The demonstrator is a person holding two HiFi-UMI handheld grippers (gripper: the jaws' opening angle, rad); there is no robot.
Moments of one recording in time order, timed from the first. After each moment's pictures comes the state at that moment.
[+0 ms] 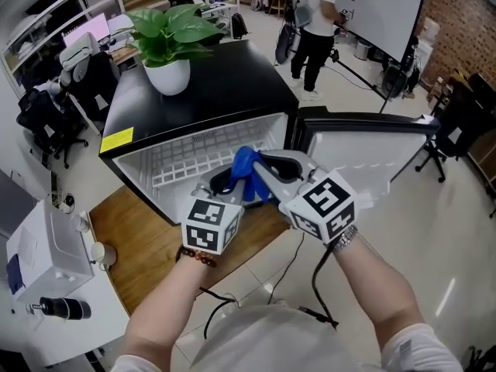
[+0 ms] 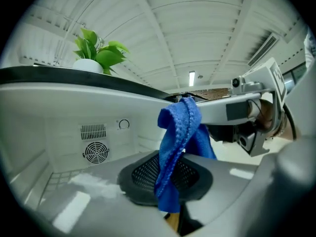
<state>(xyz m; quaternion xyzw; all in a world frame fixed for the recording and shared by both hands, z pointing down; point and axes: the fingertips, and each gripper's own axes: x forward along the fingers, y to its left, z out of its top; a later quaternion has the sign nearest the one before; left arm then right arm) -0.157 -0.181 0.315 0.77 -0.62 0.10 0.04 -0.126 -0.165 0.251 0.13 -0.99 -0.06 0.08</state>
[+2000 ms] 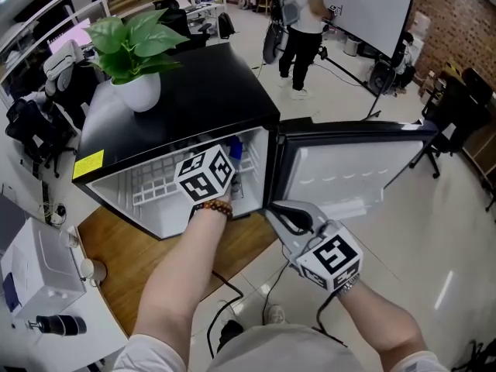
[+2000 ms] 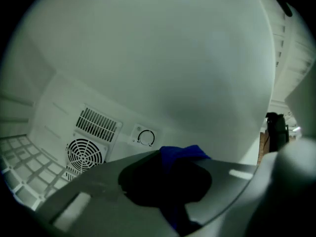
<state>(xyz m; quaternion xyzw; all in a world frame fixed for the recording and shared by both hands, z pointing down) -0.225 -0.325 0.289 0.67 -0.72 -0.15 0.11 -0.059 -0.160 0.315 0.17 -0.98 -0.01 0.09</state>
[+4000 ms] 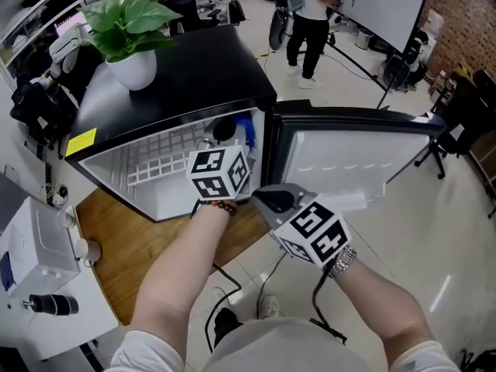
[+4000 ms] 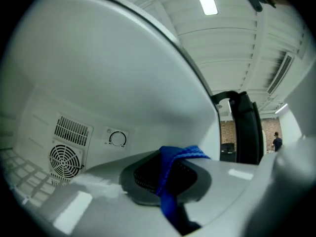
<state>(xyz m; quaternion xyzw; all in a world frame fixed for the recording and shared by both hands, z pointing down) -0.157 -0.318 0.279 0.73 -0.68 -0.10 0.02 -0.076 -0.166 0.354 0.10 -0.97 0.03 0.23</state>
